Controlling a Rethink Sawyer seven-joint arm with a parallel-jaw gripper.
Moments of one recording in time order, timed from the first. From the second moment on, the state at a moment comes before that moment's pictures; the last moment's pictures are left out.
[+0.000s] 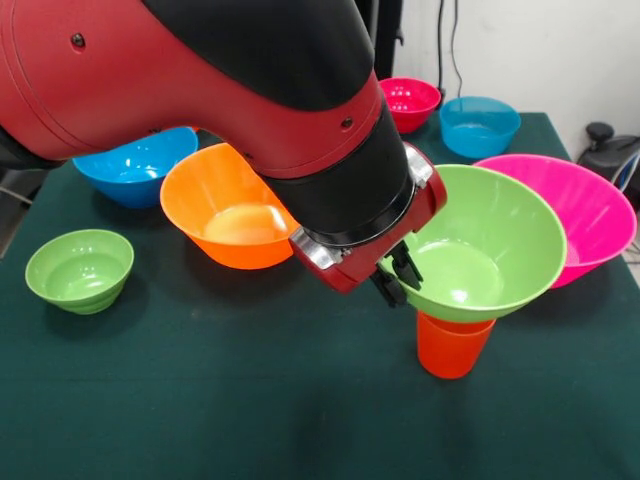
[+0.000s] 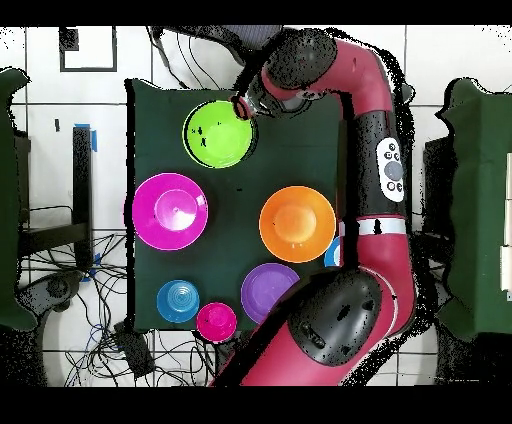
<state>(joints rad) -0.57 -0.19 0.93 0.72 -0.51 1.52 1.13</state>
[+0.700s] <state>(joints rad) -0.58 -0.19 0.93 0.72 -0.51 1.52 1.13</state>
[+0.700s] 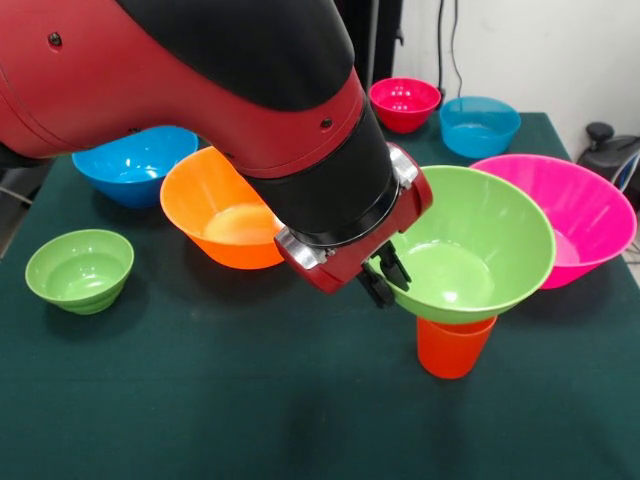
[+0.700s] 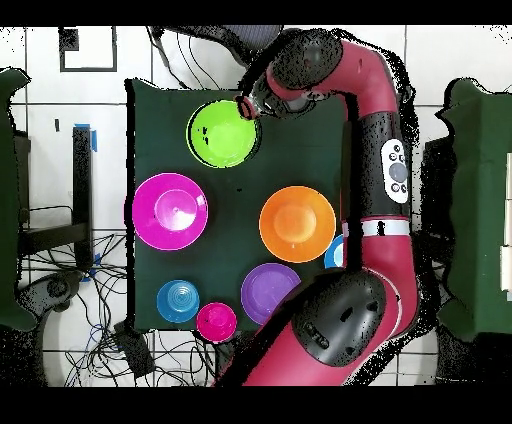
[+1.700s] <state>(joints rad) -0.58 -0.19 0.93 0.72 -0.51 1.52 1.13</state>
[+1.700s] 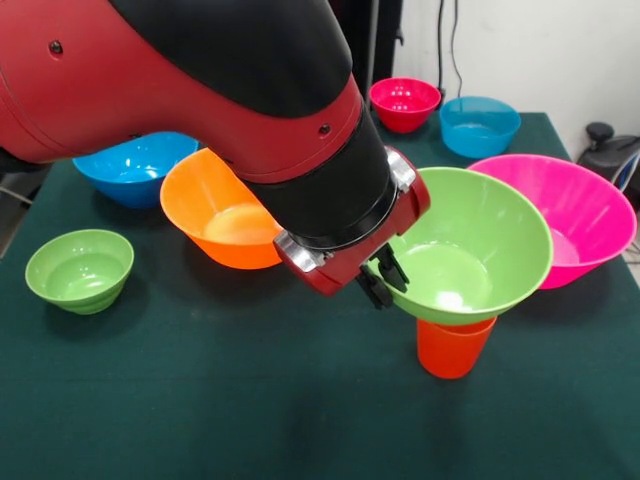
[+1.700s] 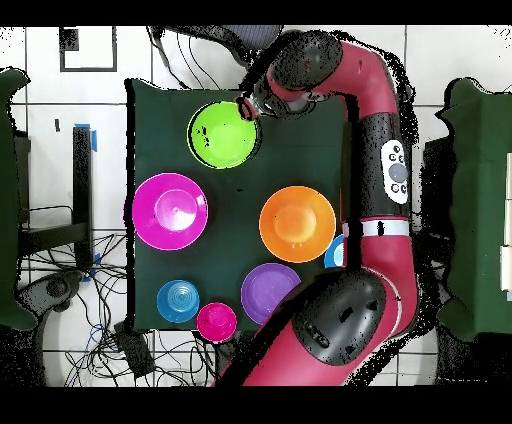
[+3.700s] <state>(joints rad) -0.58 -0.16 0.92 0.72 -0.46 1.52 1.13</state>
